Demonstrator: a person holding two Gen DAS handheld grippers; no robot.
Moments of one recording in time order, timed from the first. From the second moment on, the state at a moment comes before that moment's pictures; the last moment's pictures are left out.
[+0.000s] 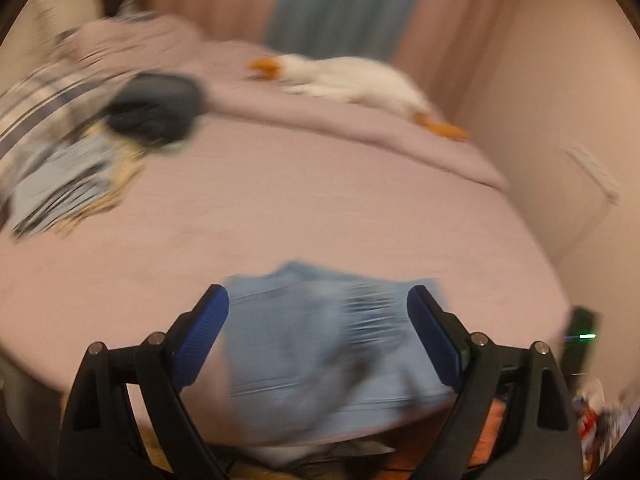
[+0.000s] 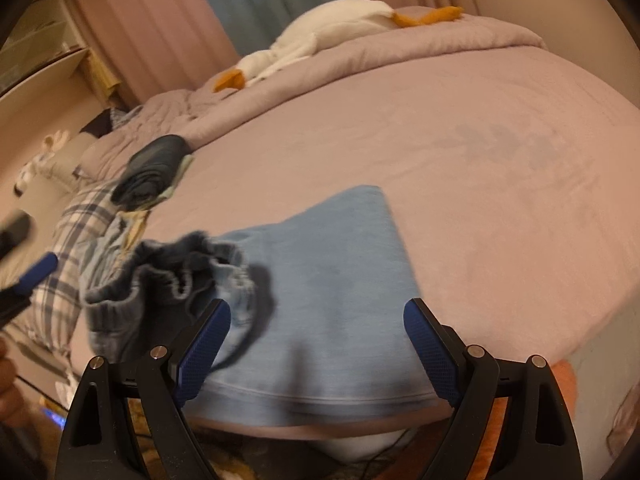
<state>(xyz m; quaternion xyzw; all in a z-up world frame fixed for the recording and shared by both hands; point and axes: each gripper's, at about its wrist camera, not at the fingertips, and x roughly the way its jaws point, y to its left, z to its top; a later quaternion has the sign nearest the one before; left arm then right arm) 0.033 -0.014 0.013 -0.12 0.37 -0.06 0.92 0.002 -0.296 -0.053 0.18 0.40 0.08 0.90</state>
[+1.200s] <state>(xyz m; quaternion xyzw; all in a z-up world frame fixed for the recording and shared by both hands) 0.041 0.004 -0.079 -0.16 0.49 -0.04 0.85 0.052 -0.227 -0.071 0.03 0.44 0.09 0.89</state>
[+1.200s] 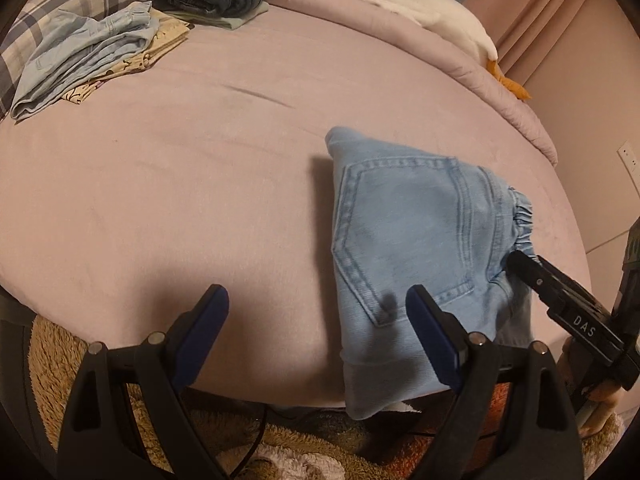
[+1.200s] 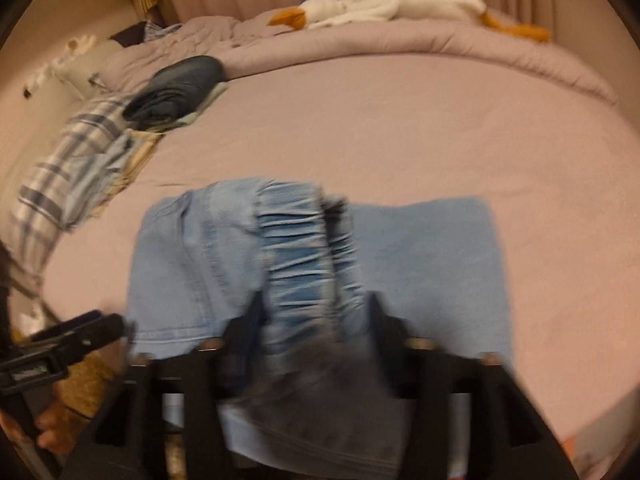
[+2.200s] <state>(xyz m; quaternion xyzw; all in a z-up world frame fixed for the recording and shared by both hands) 0.077 -0.012 -0.062 -0.15 0.48 -0.08 0.86 0.022 -0.310 -0.035 0.15 0.37 0.03 0.92</state>
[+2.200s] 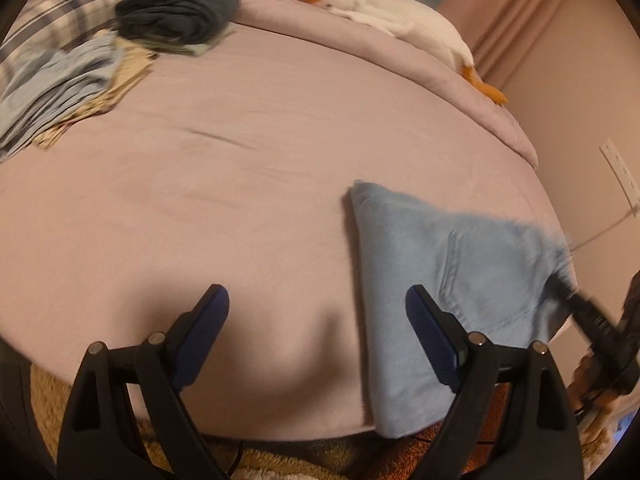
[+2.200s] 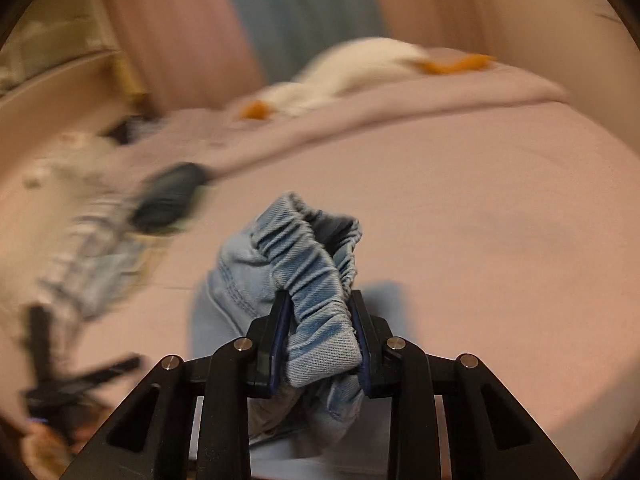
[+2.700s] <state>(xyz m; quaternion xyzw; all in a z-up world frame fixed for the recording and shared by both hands) 0.122 -0.053 -0.115 -0.14 0.54 -0.13 0.82 0.025 -0.318 -0.086 0.14 0.43 -0.02 0.89</state>
